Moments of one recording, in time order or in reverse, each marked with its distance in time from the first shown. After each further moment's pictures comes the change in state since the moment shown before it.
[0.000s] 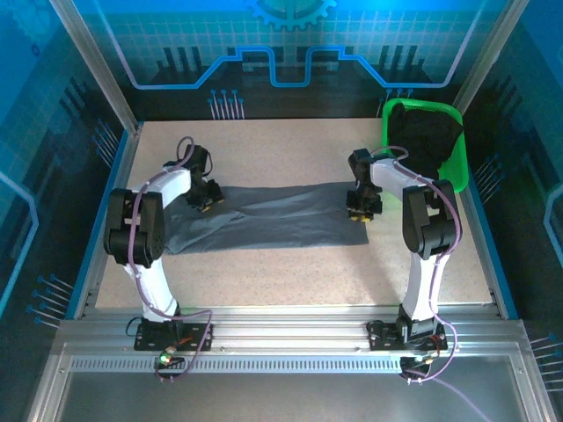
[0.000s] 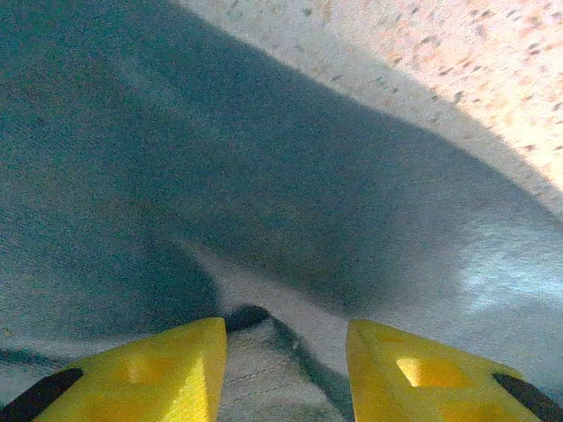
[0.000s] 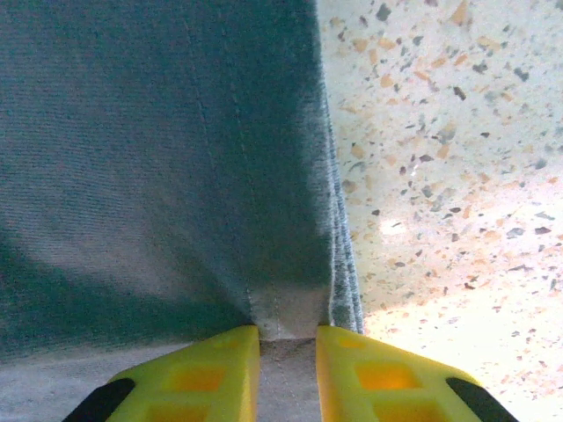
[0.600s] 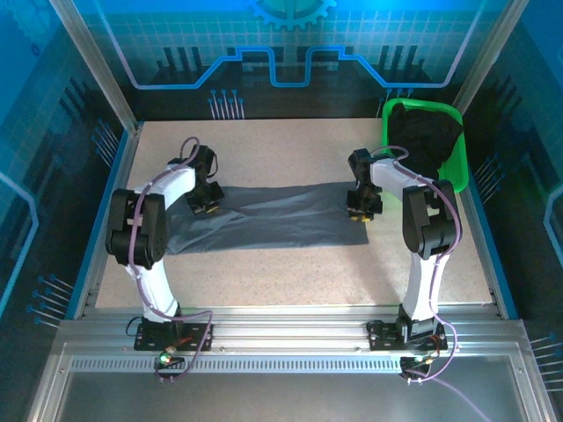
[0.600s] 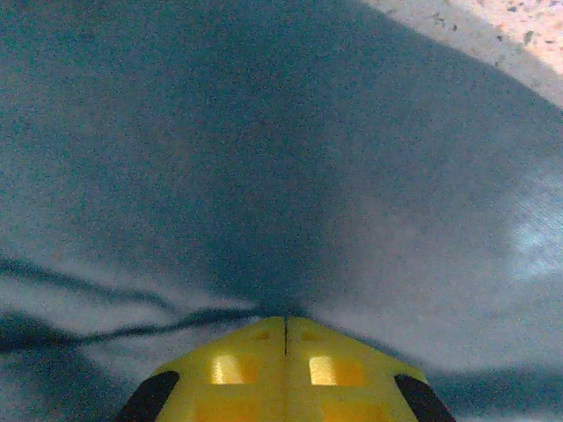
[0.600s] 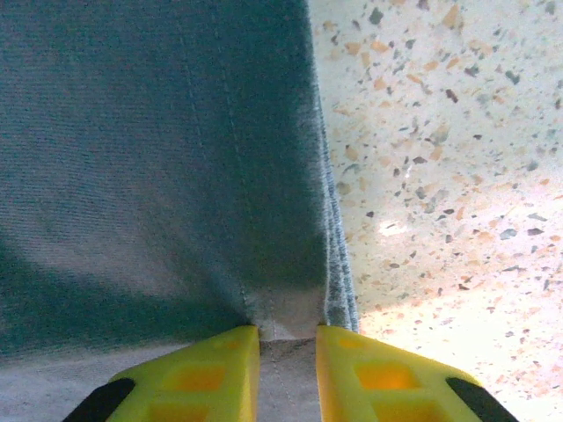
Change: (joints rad) left arm -0.042 -0.026 0.031 -0.129 -0.077 -0.039; right arm 0.000 0.000 0.000 0.000 0.009 0.000
